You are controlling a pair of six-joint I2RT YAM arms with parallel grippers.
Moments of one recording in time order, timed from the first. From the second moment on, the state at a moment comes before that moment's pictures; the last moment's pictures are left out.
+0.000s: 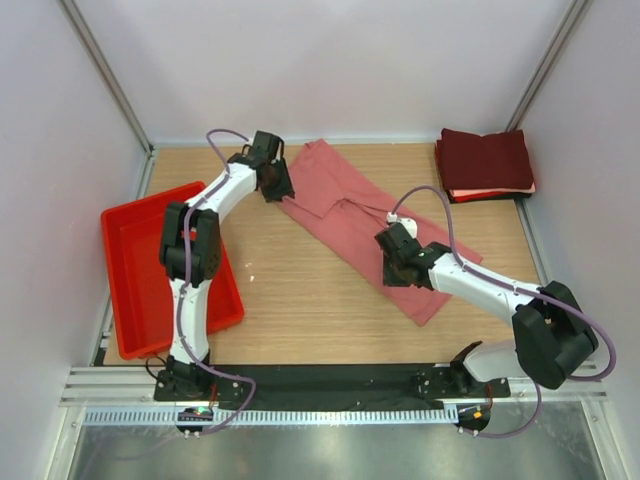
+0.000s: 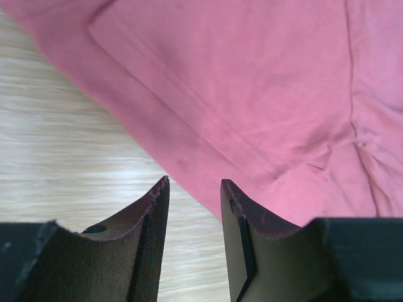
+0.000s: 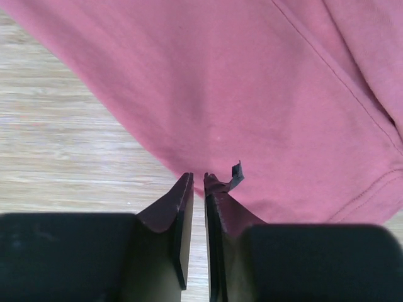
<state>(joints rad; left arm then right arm) -0.32 2.18 1.82 -0.61 0.05 -0.56 0.63 1.35 0.79 -0.51 0.25 0.58</state>
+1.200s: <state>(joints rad) -0.24 2.51 2.22 -0.67 0.17 -0.55 0.96 1.36 0.74 -0.56 0.33 0.93</state>
